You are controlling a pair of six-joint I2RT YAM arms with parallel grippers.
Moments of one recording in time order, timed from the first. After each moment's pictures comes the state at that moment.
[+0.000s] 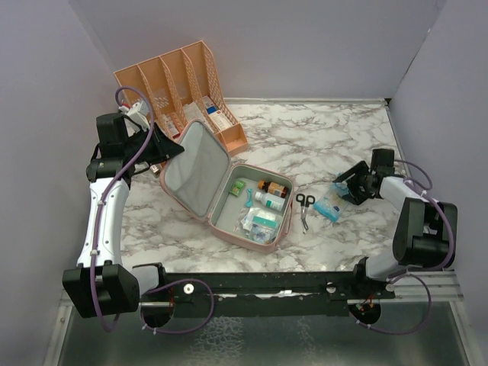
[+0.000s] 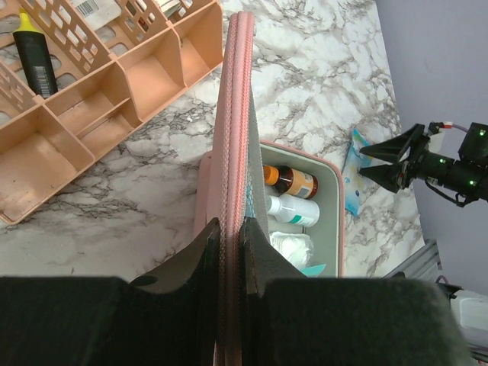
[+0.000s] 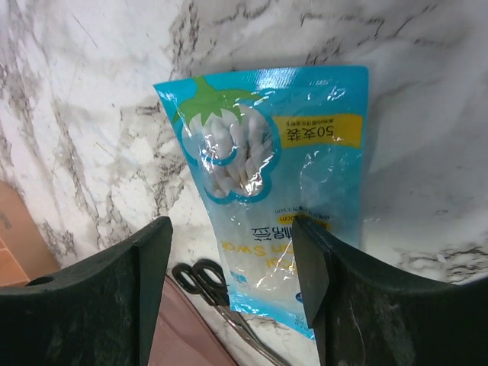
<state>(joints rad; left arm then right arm) 0.11 1.18 1.17 -0.55 0.69 -0.36 -0.18 1.50 0.75 -0.27 -0.23 0.86</state>
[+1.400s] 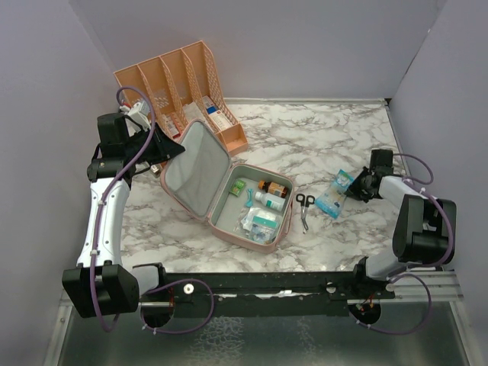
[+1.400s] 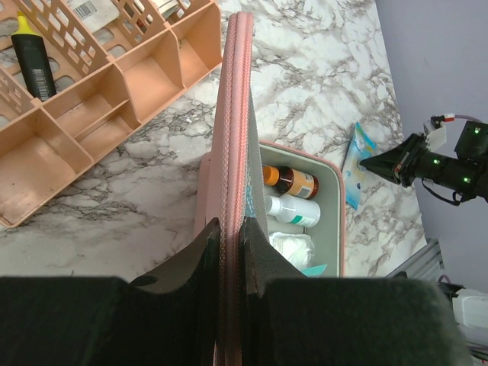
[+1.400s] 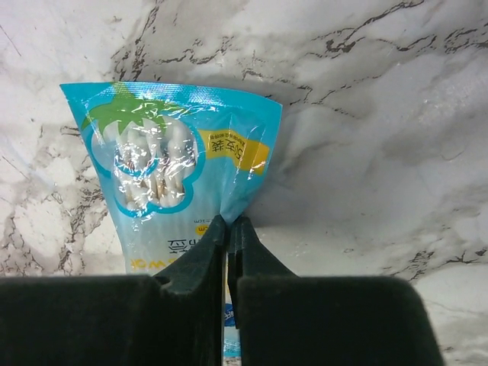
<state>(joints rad) 0.10 1.18 1.17 -0.55 0.69 -0.36 -0.17 1.53 0.77 -0.29 -0.07 0.59</state>
